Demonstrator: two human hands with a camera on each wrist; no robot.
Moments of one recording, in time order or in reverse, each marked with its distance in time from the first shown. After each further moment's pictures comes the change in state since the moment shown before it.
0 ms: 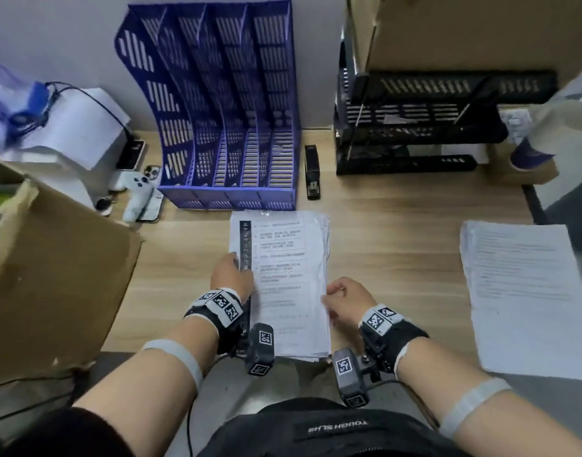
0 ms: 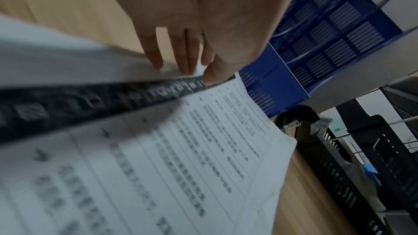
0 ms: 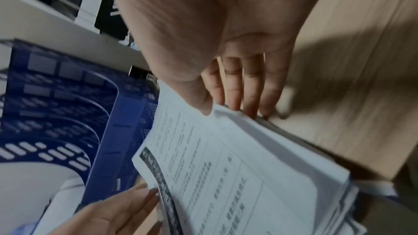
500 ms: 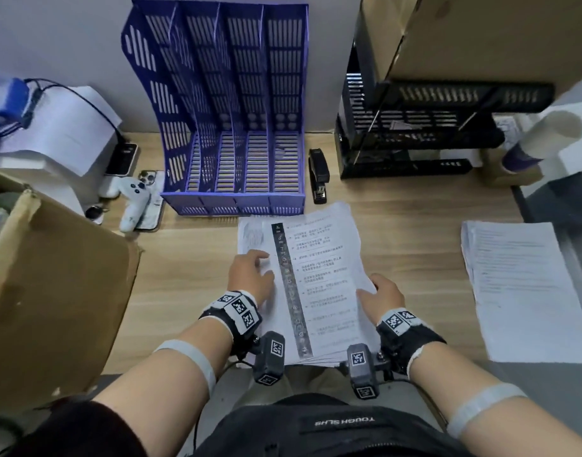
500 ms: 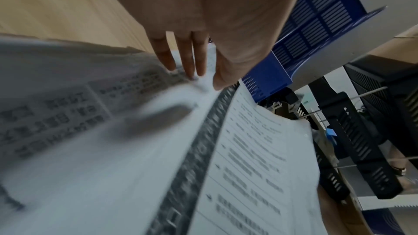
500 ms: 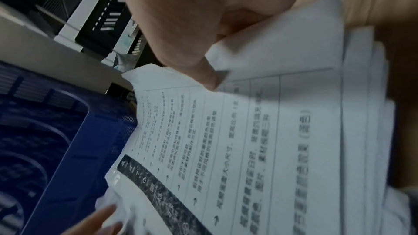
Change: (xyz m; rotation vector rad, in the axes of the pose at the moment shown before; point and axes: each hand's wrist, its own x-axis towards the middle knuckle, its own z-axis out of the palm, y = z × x) left_hand 0.029 -0.010 -0.002 -0.045 -0.153 0.219; right_hand -0.006 -0.005 -0.005 -0.079 0.383 0.076
